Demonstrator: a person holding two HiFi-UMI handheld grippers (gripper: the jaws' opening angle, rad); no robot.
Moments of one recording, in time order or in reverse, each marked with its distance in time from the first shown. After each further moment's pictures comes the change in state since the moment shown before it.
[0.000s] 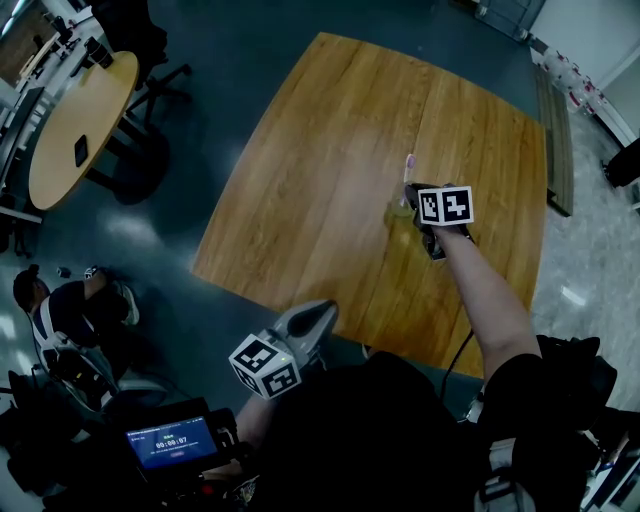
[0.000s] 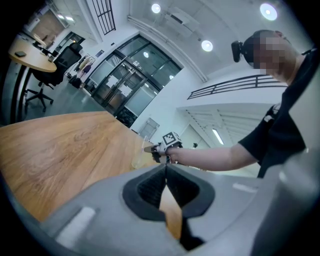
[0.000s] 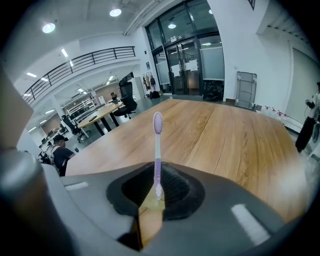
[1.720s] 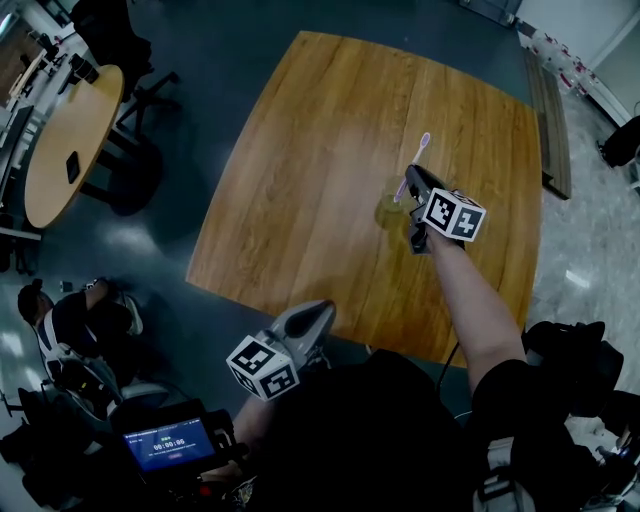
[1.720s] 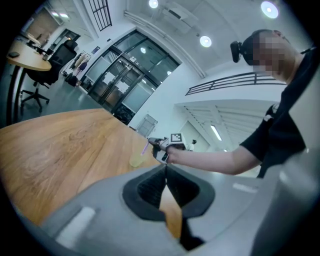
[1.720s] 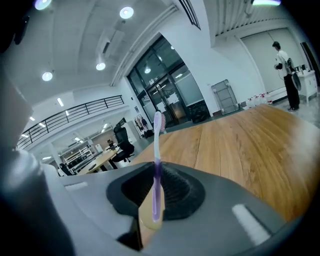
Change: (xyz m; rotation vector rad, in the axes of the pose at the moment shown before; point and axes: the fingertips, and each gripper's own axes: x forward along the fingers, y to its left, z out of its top) left arm 0.007 -0.011 -0.003 0.017 0.046 -0.021; right arm -0.057 -0.009 0.045 0.290 -0.501 0.049
